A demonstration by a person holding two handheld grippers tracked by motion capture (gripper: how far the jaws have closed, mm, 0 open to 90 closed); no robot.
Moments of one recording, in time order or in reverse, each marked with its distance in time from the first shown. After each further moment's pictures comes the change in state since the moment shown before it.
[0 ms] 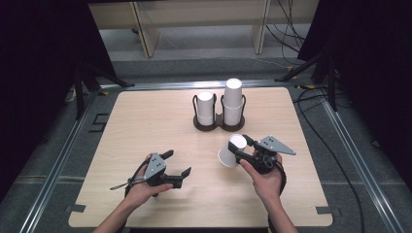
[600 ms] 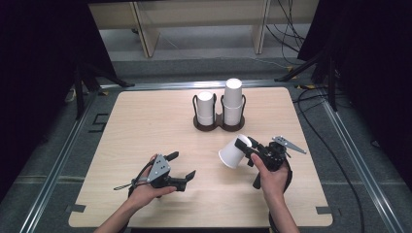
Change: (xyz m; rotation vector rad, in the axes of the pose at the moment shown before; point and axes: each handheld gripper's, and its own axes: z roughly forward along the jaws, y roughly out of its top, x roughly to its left) left arm -0.012 0.003 0.003 -0.001 -0.049 0.016; right arm -0.033 -0.011 -0.002 -0.012 0.061 0.365
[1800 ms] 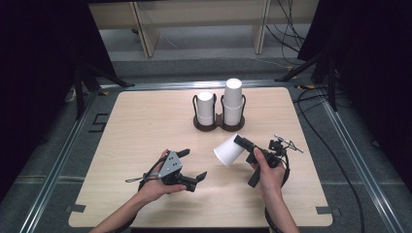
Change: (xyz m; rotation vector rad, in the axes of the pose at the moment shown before) left arm -0.012 0.014 0.028 -0.006 -0.099 0.024; right arm -0.011 -0.003 0.011 0.015 0.125 0.322
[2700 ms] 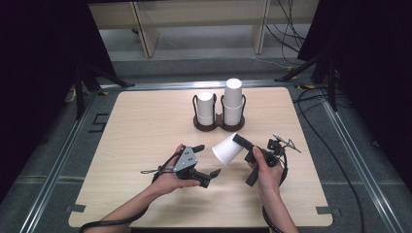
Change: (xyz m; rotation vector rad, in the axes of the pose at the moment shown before) left arm -0.010 0.016 0.041 -0.007 -0.073 0.023; right arm -0.003 -0.001 0.006 -0.014 0.028 0.053
